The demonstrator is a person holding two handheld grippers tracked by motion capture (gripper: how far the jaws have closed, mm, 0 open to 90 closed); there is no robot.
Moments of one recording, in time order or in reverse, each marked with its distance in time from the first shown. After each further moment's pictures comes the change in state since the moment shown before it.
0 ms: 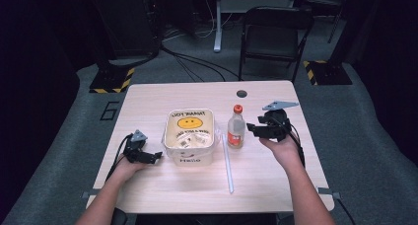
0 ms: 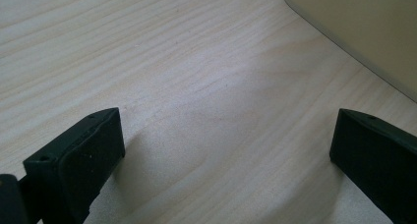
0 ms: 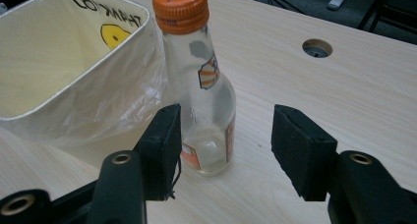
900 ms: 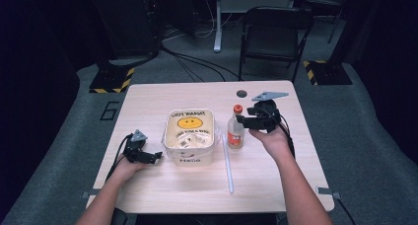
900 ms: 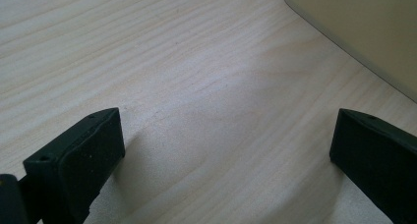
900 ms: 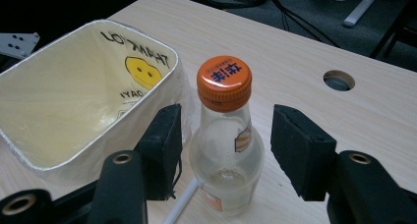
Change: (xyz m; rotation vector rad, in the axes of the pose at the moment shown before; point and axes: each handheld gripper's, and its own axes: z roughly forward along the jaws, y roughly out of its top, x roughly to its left) left arm 0.000 0.000 0.000 0.001 -0.002 0.001; right arm 0.015 0.032 0.012 -0.036 0.050 -0.020
